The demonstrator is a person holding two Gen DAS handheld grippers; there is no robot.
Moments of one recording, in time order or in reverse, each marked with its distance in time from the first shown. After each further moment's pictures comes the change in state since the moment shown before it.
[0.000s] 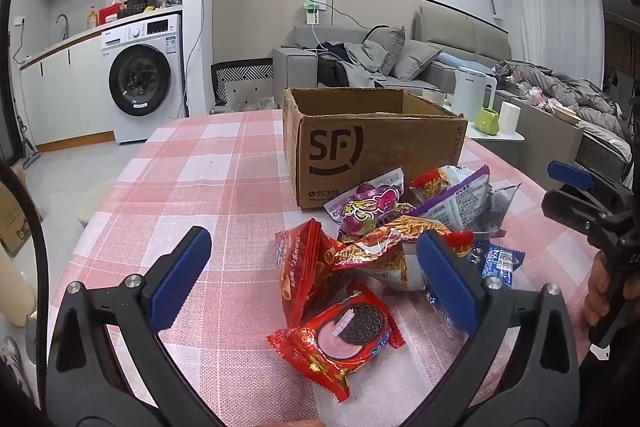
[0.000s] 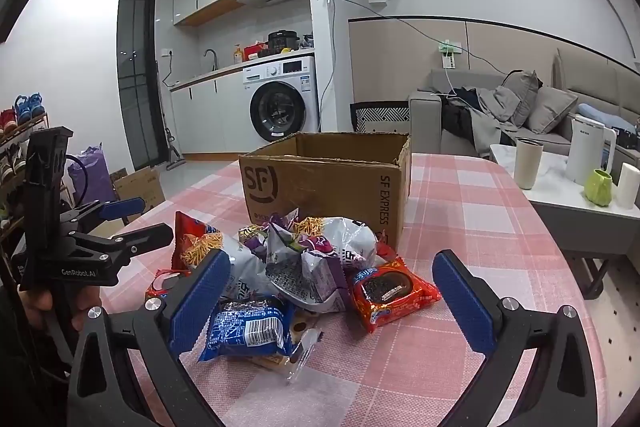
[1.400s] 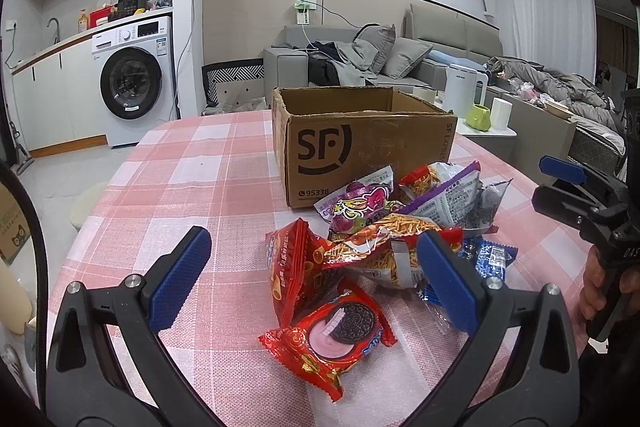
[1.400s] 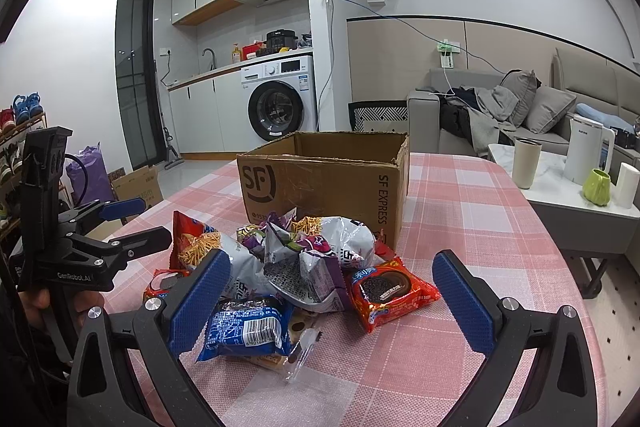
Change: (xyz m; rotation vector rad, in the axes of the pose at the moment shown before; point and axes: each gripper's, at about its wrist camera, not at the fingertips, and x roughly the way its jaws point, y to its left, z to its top) left arm 0.003 -0.001 -0.001 0.015 0.002 -0.031; right arm 0.000 0.000 0.000 0.005 0.005 -0.007
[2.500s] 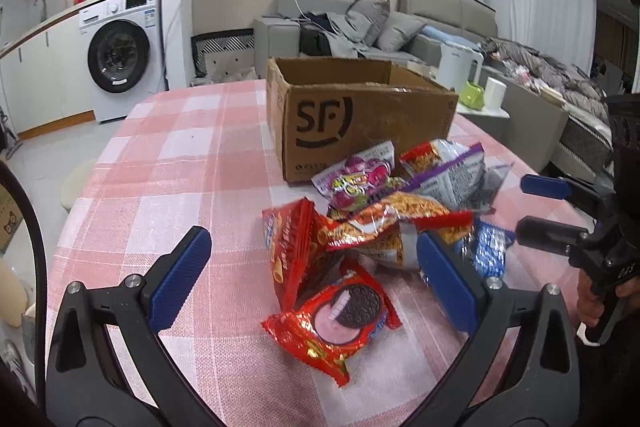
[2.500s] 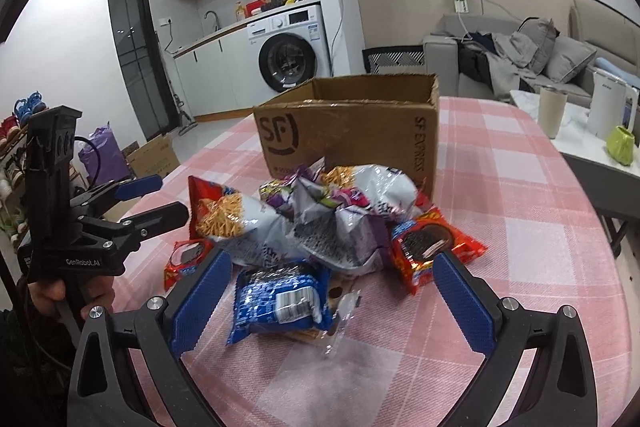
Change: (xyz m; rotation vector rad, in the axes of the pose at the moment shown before) left arm 0.016 0.009 0.004 0.000 0.131 -0.051; right arm 0.029 0.013 -0.002 0.059 0.216 0.089
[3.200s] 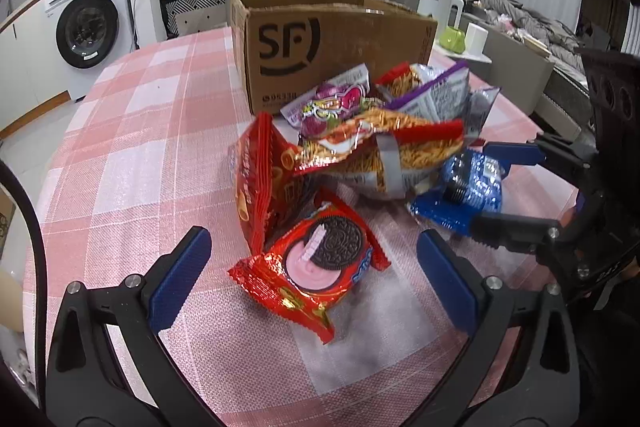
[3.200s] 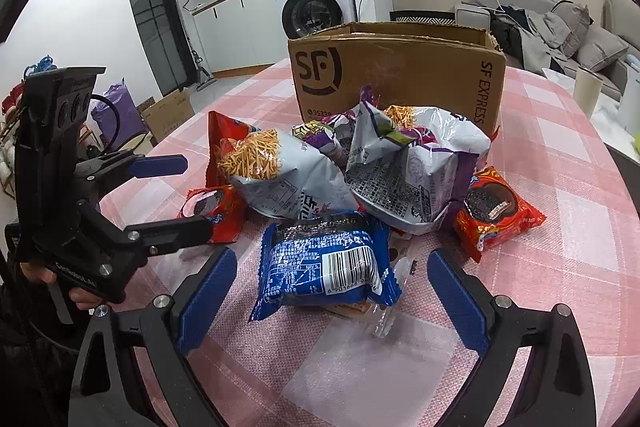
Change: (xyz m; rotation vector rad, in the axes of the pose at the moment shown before) left arm 0.024 -0.010 -0.023 0.052 0.202 -0.079; right arm 0.041 0.024 -0.016 -0.067 0.160 0.052
